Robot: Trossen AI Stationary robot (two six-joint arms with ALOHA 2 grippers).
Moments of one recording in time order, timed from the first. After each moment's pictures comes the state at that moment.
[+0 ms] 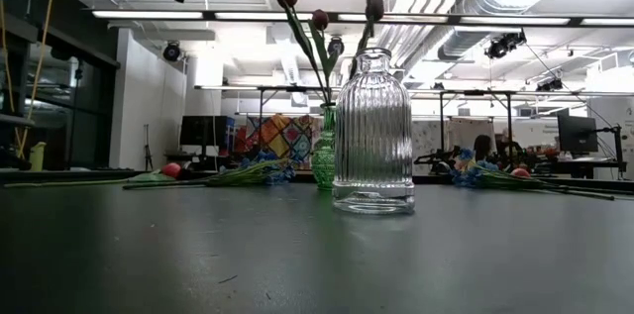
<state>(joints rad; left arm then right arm) 0.27 0.86 0.82 -0.05 -0.20 -0.18 0.24 1.28 0.96 0.09 0.15 0.22</state>
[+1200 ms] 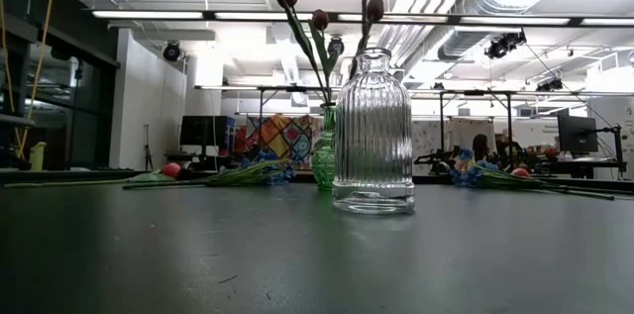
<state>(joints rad) 0.27 0.69 0.82 -0.08 -0.06 -0.17 0.30 1.27 0.96 0.09 0.41 0.34</state>
